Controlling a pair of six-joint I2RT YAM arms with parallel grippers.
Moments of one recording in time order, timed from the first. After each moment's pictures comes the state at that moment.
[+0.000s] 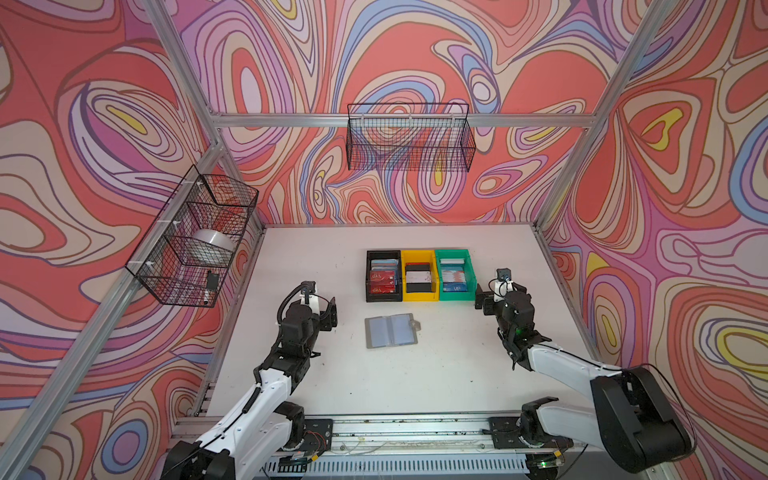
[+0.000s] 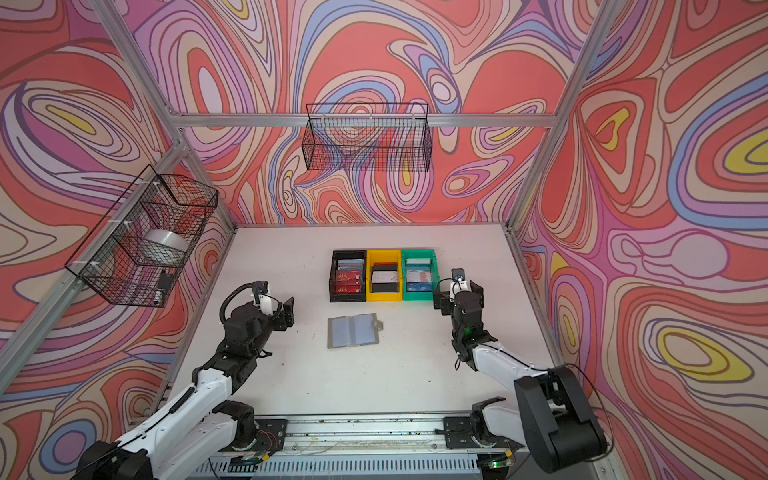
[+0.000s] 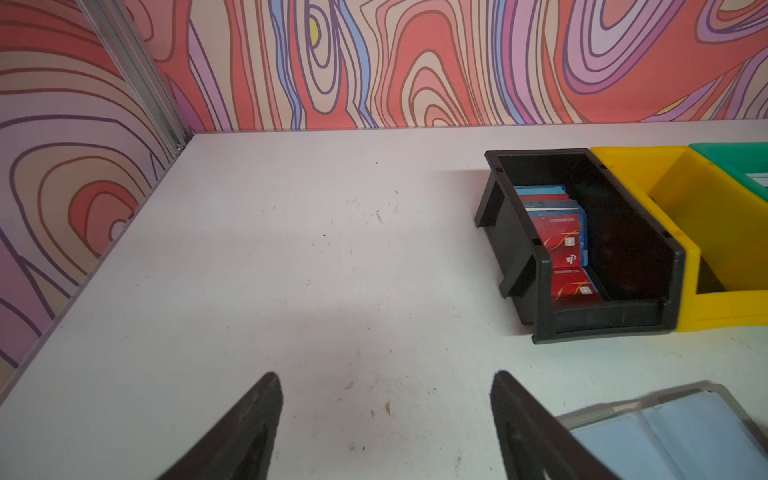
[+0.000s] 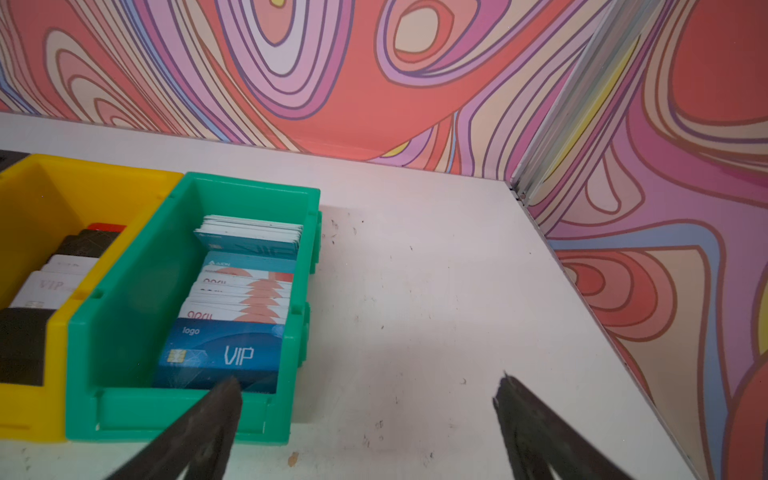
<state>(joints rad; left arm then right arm) -0.23 0.89 0.31 0.23 -0.17 -0.07 0.21 1.29 0.38 0.61 0.29 -0.10</state>
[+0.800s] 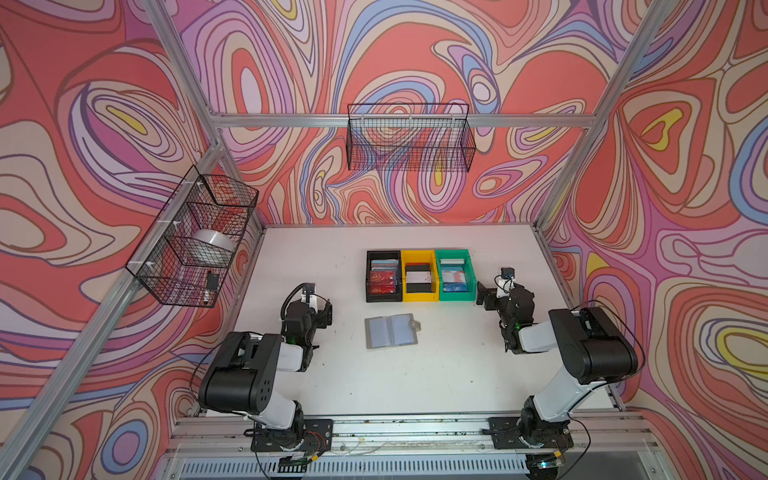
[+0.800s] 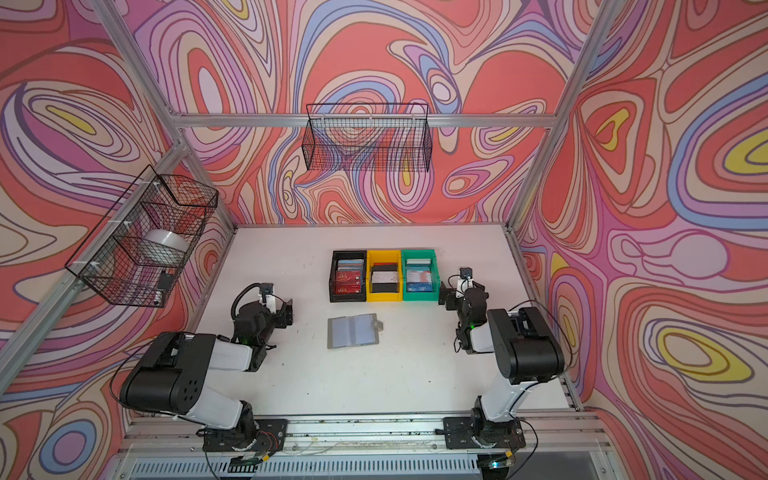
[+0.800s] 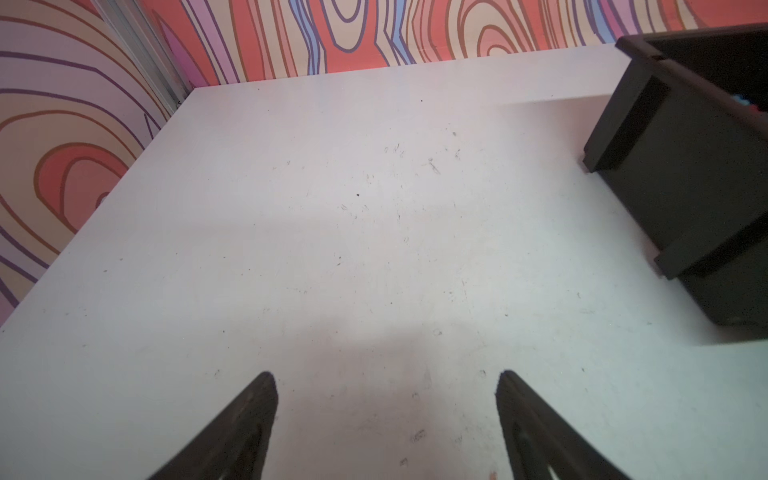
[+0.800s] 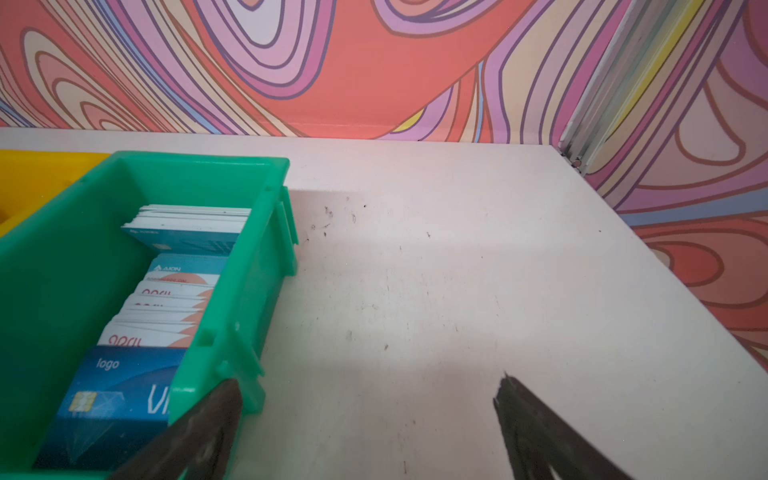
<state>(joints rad) -0.06 1.53 0.26 0.86 -0.05 0.04 0.03 1.71 0.42 1.00 0.03 -0.04</state>
